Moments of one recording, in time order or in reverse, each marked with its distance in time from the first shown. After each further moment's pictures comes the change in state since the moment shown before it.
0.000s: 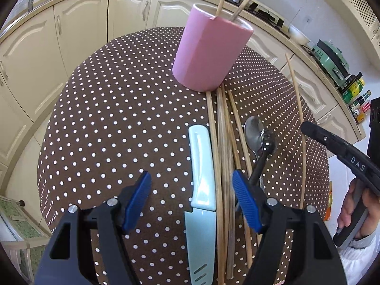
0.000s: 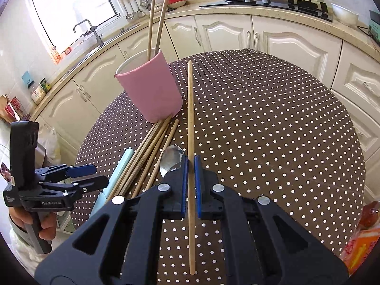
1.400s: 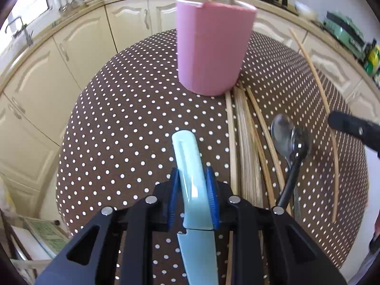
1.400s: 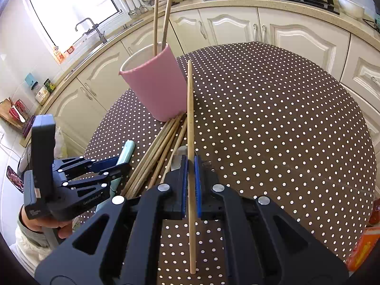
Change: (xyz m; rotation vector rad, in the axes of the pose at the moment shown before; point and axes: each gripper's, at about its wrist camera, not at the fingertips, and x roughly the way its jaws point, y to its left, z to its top) left arm 0.029 -0.033 0.023 0.130 -0.006 0.212; right arm 0.012 0.009 0.005 0.018 0.026 0.052
